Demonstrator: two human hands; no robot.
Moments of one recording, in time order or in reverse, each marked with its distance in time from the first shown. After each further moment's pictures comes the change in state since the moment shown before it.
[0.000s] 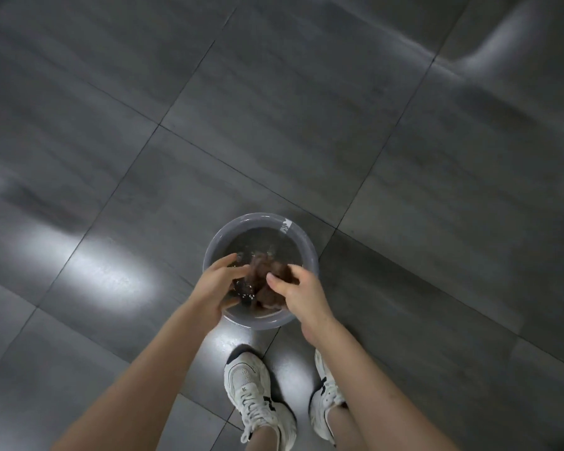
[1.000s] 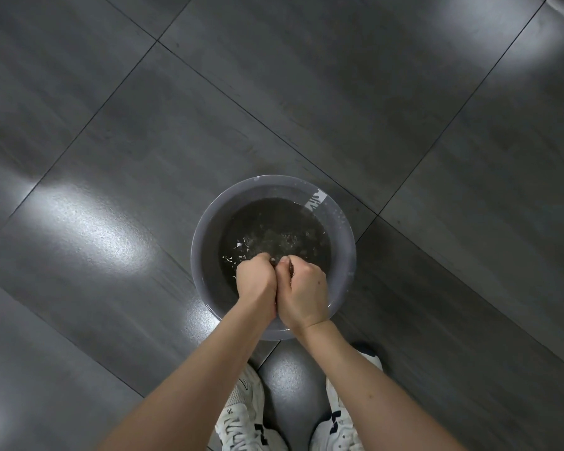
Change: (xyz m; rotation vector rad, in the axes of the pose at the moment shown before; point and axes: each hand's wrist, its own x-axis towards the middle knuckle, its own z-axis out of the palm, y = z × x) left_hand 0.138 -0.079 0.055 -0.366 0.294 -0.120; right_hand 0.123 0.113 0.045 -0.548 0.228 -0.569
